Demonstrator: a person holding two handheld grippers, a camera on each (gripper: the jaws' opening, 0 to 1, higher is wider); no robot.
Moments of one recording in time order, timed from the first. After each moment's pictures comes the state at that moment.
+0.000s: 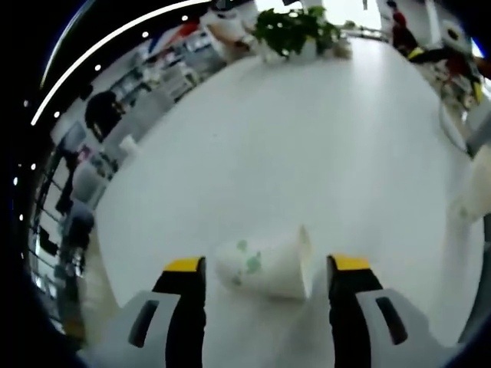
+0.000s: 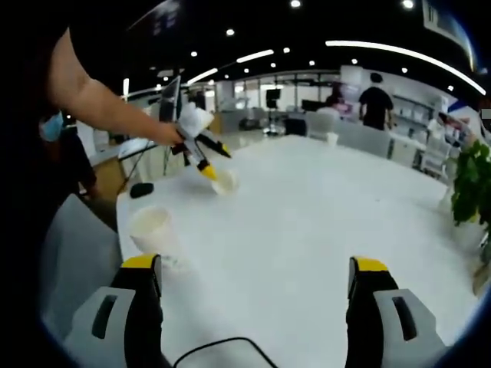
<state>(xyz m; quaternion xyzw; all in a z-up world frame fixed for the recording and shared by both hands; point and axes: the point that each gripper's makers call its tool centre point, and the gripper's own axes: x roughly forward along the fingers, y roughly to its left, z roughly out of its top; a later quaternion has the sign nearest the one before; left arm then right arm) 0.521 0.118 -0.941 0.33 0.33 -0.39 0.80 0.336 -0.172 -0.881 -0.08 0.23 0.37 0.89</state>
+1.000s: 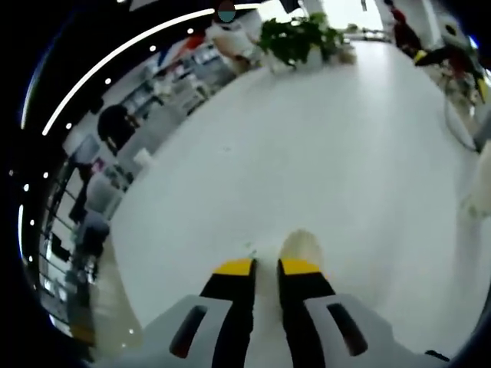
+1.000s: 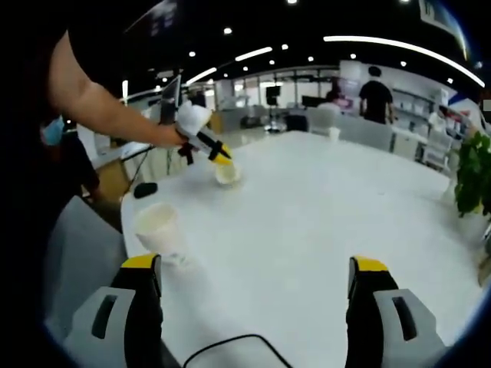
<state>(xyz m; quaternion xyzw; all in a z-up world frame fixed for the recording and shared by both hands) 0.540 0.116 -0.917 0.35 0.28 -0.37 0.82 0.336 -0.169 -0.885 -0.07 0.24 0.38 0.89</state>
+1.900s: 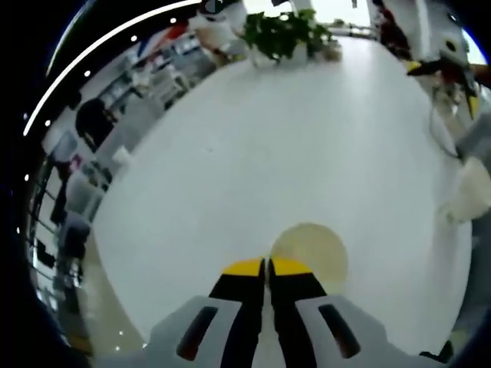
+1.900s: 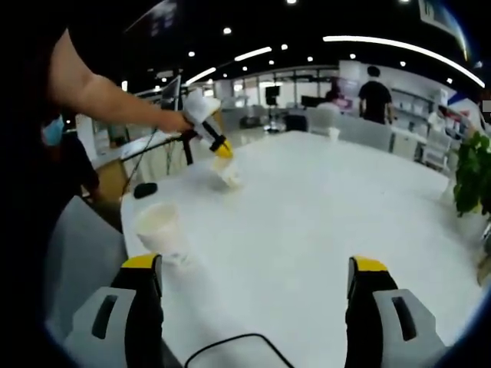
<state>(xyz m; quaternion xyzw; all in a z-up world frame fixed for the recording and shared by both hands) 0.539 0.106 -0.903 0.34 0.34 -0.42 0.77 0.336 -0.172 -0.883 -0.07 0.24 0.37 0.89</state>
